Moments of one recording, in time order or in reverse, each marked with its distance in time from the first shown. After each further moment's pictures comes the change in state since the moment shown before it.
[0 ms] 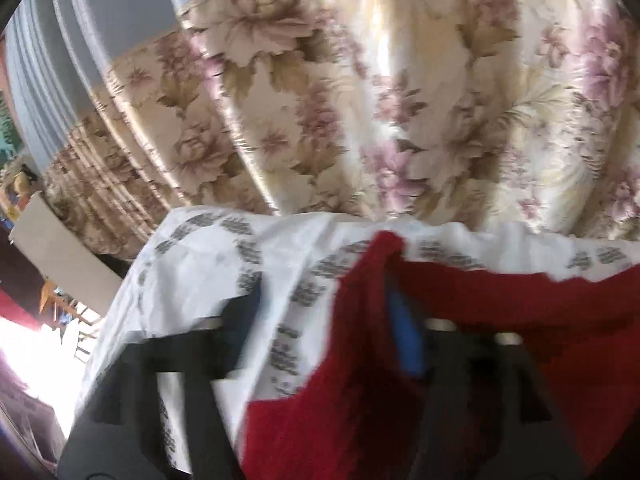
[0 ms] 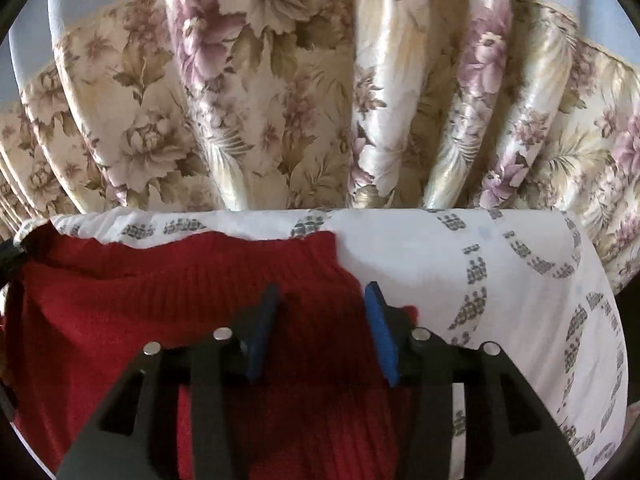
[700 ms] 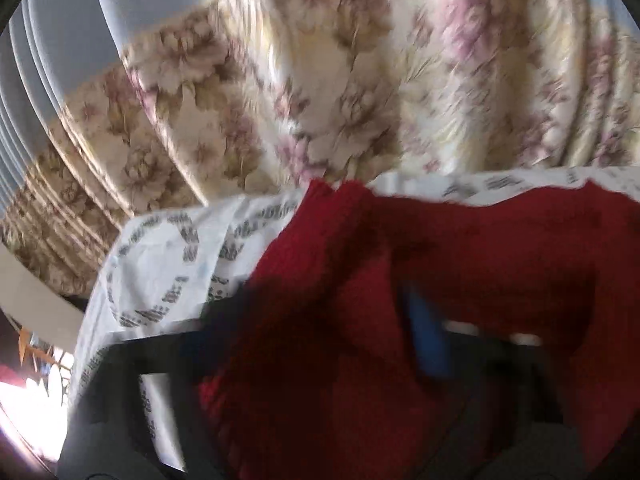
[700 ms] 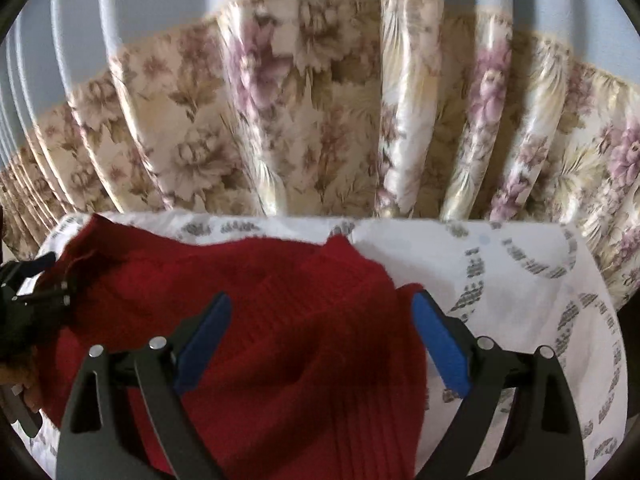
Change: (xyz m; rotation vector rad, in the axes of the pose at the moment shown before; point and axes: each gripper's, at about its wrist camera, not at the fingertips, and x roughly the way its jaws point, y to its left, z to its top) left arm -0.052 -0.035 -0.044 0.158 -0.008 -0.213; right arm -0.045 0.009 -0.019 -0.039 -0.062 0.096
